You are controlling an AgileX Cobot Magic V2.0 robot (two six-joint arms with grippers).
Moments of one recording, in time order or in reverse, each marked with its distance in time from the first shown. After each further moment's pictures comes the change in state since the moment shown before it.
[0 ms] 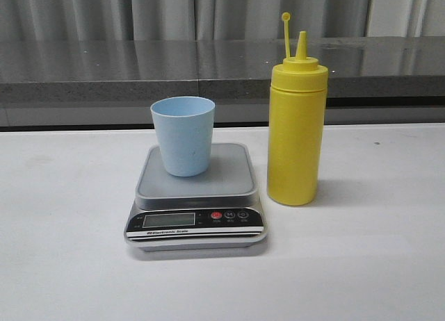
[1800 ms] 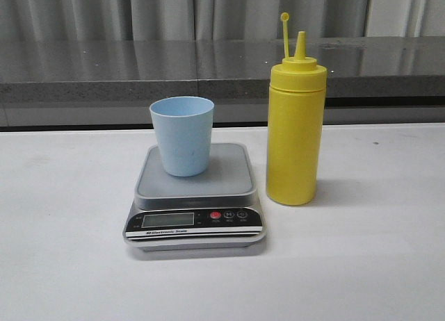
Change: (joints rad) left arm 0.000 0.000 0.000 0.000 0.002 -0.002; right arm 0.105 0.077 -0.212 -0.030 0.075 0.000
